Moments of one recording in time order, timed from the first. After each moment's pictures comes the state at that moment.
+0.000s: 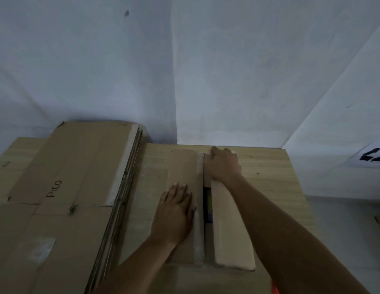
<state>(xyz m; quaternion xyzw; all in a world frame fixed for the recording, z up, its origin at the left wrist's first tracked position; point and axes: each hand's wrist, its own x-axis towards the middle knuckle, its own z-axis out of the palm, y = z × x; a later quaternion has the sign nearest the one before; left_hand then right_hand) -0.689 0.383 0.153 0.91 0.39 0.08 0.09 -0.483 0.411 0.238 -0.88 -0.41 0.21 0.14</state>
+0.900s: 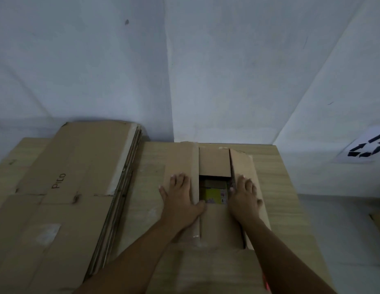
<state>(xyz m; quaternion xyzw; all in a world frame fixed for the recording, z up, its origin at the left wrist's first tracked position) -0.665 0.355 0.198 0.85 0.46 0.04 0.25 -0.485 0.270 0.169 -0.91 -0.33 0.19 0.17</state>
